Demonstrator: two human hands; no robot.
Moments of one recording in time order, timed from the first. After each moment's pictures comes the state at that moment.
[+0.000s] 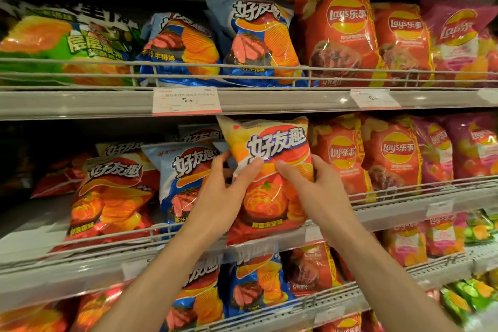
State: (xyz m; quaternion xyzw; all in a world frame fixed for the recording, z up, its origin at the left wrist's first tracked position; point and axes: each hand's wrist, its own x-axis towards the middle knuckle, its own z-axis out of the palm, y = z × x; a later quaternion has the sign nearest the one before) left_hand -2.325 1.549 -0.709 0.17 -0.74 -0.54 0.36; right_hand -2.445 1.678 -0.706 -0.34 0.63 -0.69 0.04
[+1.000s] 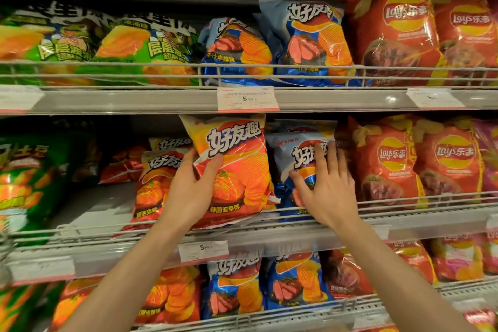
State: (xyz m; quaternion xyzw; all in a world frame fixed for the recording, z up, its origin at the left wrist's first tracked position) left_hand -2.251 1.475 -0.711 0.29 -0.72 -0.43 0.47; right_hand -2.481 1.597 -0.753 -0.38 0.83 -0.31 -0.25
